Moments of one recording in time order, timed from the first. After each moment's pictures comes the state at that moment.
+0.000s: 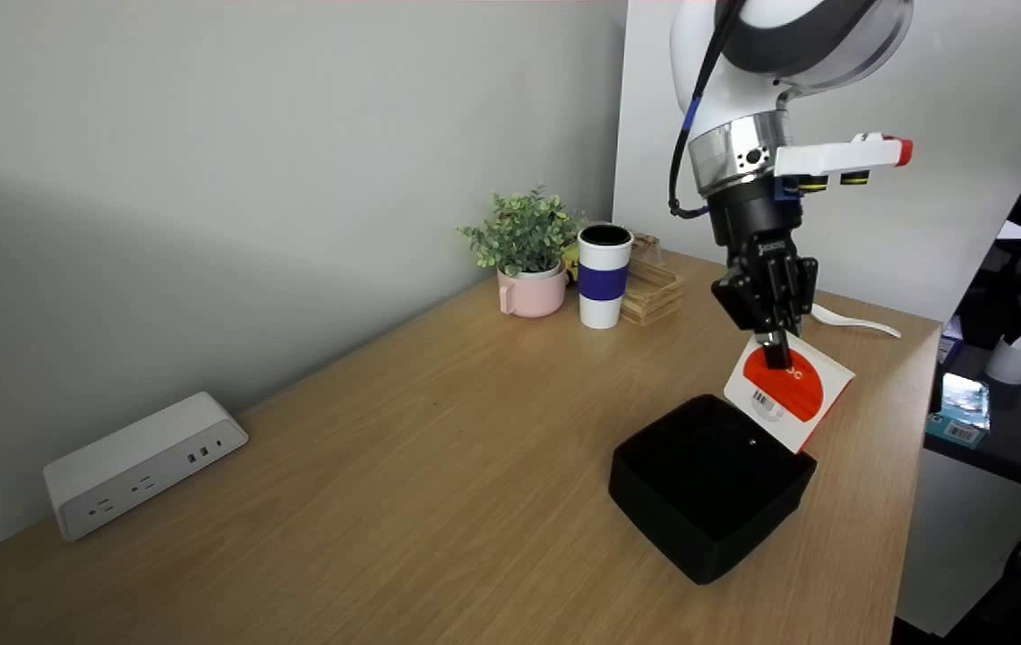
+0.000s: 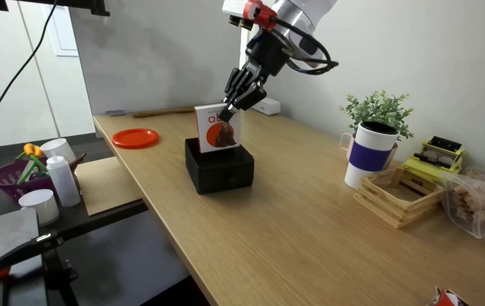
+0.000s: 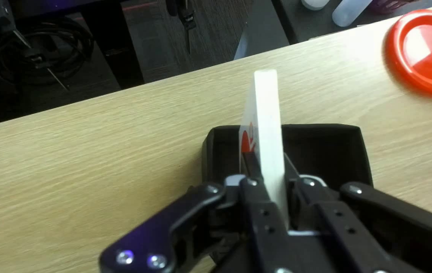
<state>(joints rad) 0.03 0.42 -0.03 -1.74 0.28 1.66 0.21</state>
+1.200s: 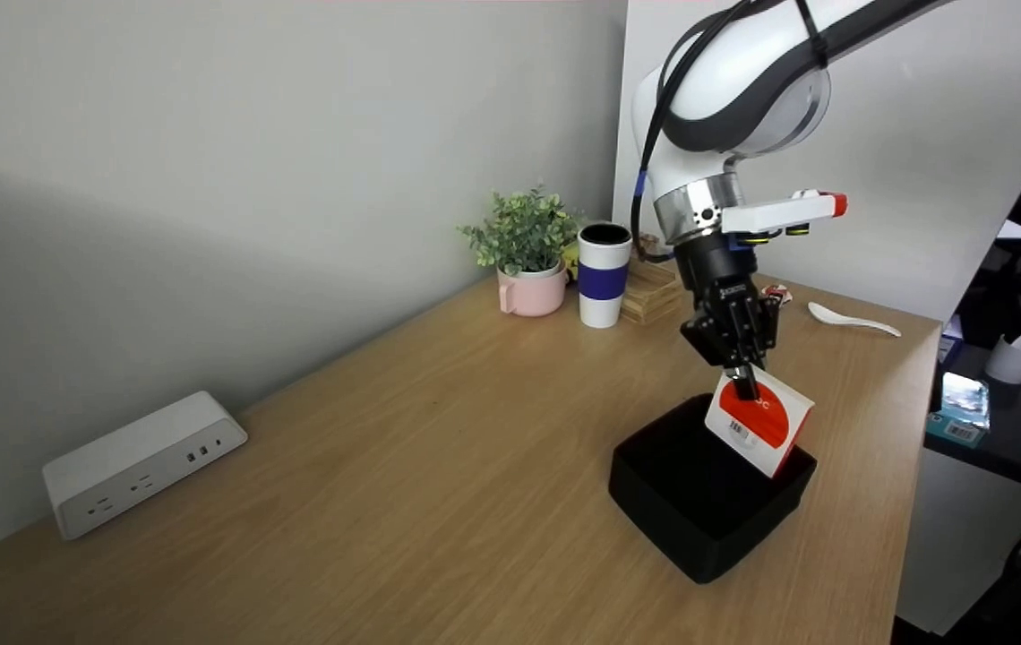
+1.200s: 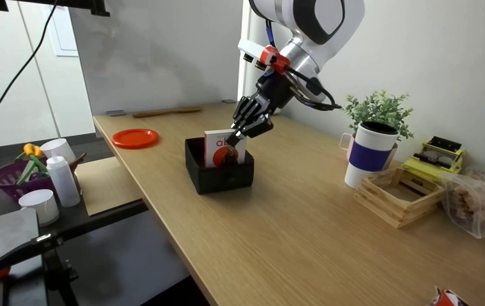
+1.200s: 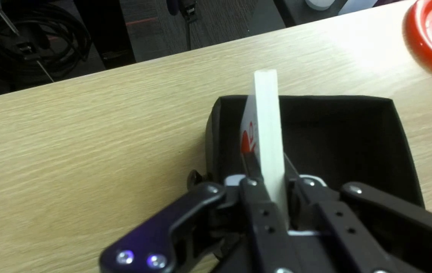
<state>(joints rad) 0.01 0.62 -0.02 -1.58 0.29 1.62 0.19</state>
